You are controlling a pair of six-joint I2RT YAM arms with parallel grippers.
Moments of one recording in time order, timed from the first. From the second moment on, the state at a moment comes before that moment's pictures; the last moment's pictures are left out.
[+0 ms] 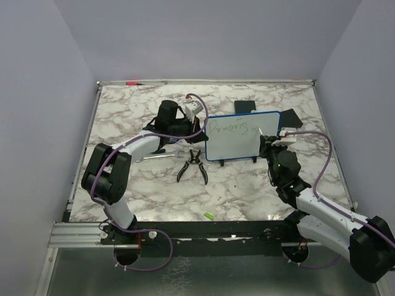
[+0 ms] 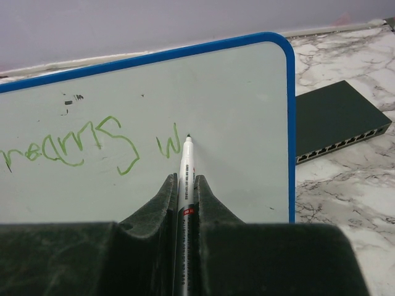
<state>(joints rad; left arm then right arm) -0.43 1.71 1.06 0.14 0.78 -0.06 0.53 0.92 0.31 0.57 0.49 0.16</state>
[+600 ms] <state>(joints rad) -0.43 1.71 1.06 0.13 0.78 -0.06 0.53 0.90 0.31 0.50 0.49 0.20</state>
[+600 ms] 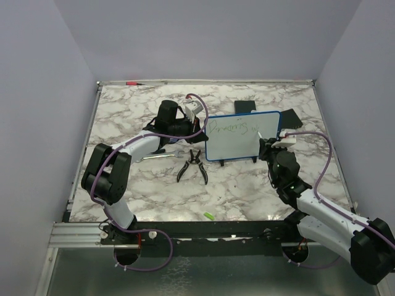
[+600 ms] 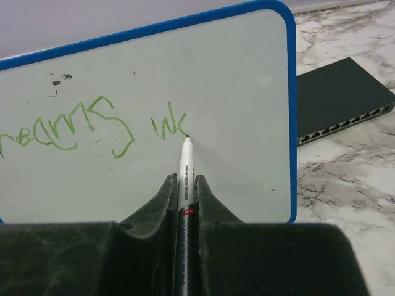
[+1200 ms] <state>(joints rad) -0.43 1.71 1.06 0.13 0.78 -0.06 0.53 0.92 0.32 0.50 0.54 0.19</state>
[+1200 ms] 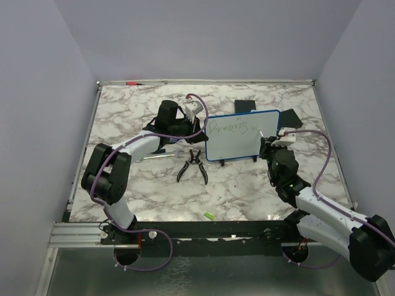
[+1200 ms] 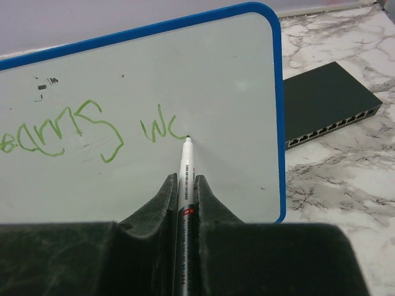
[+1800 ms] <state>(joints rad) -0.43 1.71 1.06 0.13 0.78 -0.06 0.53 0.93 0.33 0.52 0.50 0.13</state>
